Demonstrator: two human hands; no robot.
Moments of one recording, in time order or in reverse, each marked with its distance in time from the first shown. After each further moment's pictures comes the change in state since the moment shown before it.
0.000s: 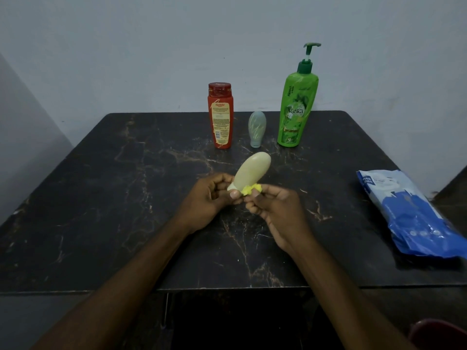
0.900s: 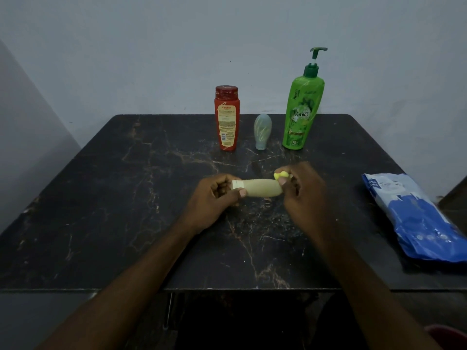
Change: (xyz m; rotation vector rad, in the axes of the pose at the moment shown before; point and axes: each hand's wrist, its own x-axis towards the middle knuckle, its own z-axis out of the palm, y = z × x) left_hand 0.001 0.001 -0.002 0.136 0.113 0.031; right_hand 0.010 -0.032 -0.025 -1.077 0.191 -0.560
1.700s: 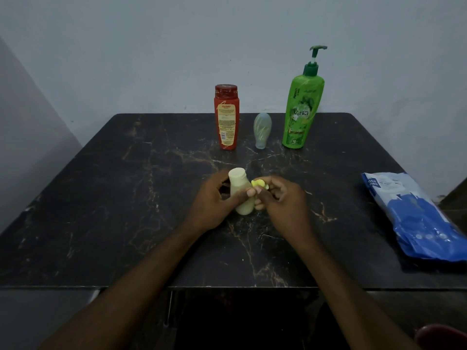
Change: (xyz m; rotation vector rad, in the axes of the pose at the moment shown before) left_hand -0.002 0.003 0.011 0.140 0.064 0.110; right_hand -0.015 -0.006 0.036 0.519 -0.105 0.201
